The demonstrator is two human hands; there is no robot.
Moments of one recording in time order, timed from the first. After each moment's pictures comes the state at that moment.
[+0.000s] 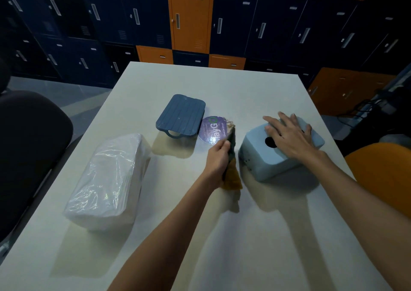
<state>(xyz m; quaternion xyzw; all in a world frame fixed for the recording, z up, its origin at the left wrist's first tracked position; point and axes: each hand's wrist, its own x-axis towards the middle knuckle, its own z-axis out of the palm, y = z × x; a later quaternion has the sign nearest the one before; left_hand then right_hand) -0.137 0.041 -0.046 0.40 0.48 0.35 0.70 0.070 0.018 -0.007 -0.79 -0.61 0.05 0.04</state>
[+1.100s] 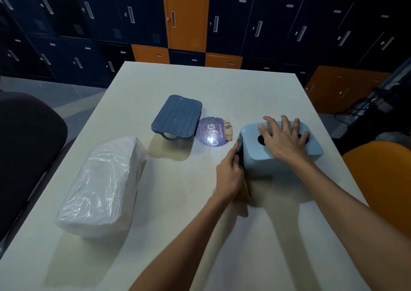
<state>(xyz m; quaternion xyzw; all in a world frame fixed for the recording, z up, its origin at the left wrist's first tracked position) -0.112 0.014 -0.074 0.61 0.47 0.38 0.52 0.048 0.027 -0.017 -0.86 -0.51 0.06 0.06</state>
